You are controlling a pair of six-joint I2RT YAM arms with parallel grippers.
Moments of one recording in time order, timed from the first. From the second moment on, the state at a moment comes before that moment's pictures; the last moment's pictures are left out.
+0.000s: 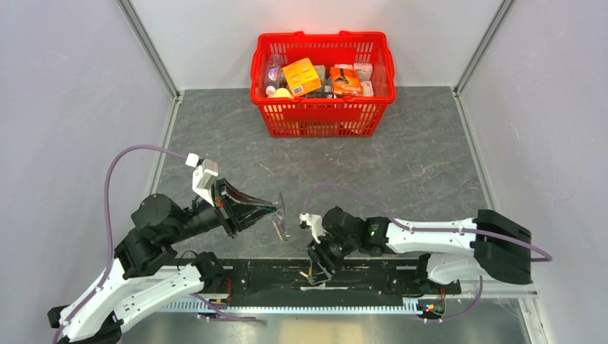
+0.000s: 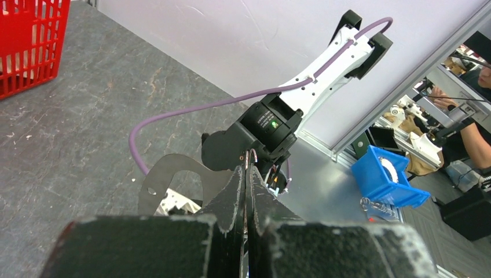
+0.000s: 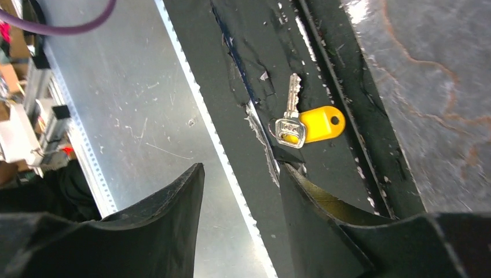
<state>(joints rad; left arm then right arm) -0.90 0.47 0.91 -0.35 0.29 -0.49 1.20 1.26 0.60 -0.13 -0.47 0.54</state>
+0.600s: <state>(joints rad) -0.90 0.36 0.93 -0.49 0.24 -0.46 1.41 1.36 0.69 -0.16 -0.14 0.31</state>
